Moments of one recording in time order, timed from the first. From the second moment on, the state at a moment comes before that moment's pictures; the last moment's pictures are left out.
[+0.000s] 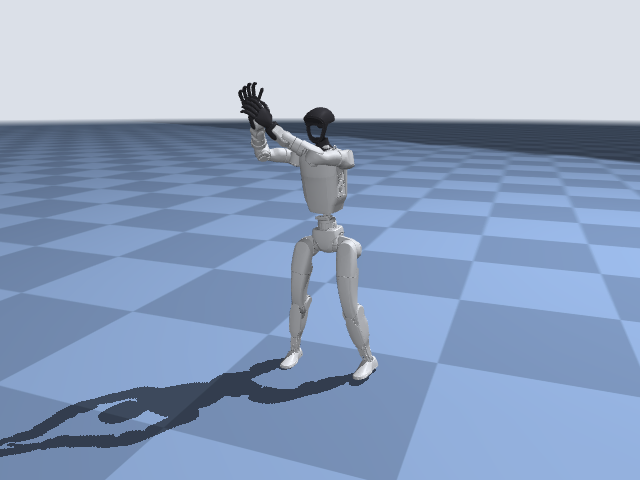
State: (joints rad) left arm -1.82 0.19 -0.73 0.66 -0.60 -0.12 0.48; right arm -1.68 -0.76 0.57 0.43 0.39 -0.10 -0.58; waist -0.13 -0.05 0.00; left_leg -0.14 0.02 -0.05 0.41 -0.39 0.07; right_leg -0.06 -0.21 0.16 0.06 -0.21 0.17
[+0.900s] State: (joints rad) left arm -0.24 0.19 -0.40 0.21 -0.93 -0.10 0.42; right arm -0.55 -0.18 0.76 0.28 0.06 -0.05 -0.46; waist 0.24 -0.16 0.37; left_leg -0.27 0.21 -0.01 0.25 -0.08 -0.02; right_leg -0.36 -0.29 -0.48 0.67 -0.51 0.00
